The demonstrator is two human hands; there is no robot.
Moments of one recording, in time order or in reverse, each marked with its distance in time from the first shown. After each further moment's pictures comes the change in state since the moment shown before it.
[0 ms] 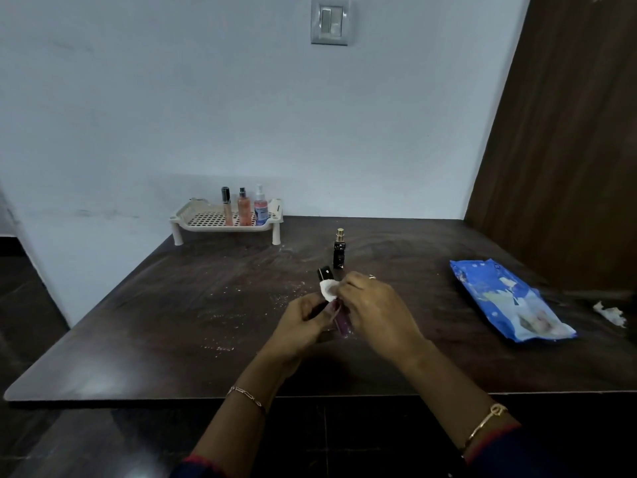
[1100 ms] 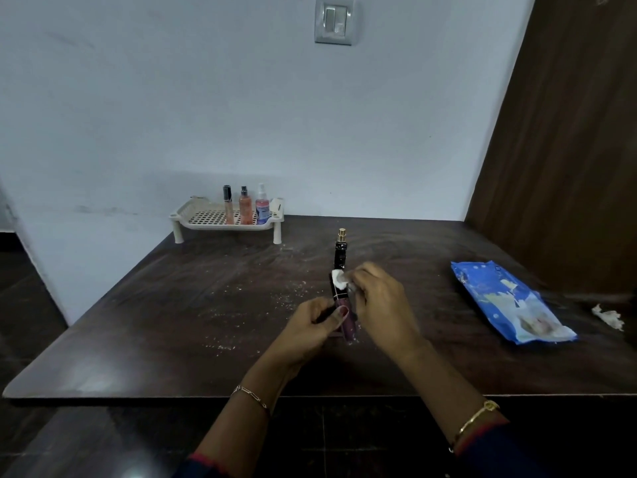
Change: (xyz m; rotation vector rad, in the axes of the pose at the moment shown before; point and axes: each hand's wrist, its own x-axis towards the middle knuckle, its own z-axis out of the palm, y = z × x) left_hand -0.001 0.003 0.006 0.122 -0.067 0.045; right_hand 0.005 0.000 0.006 0.096 0.173 0.209
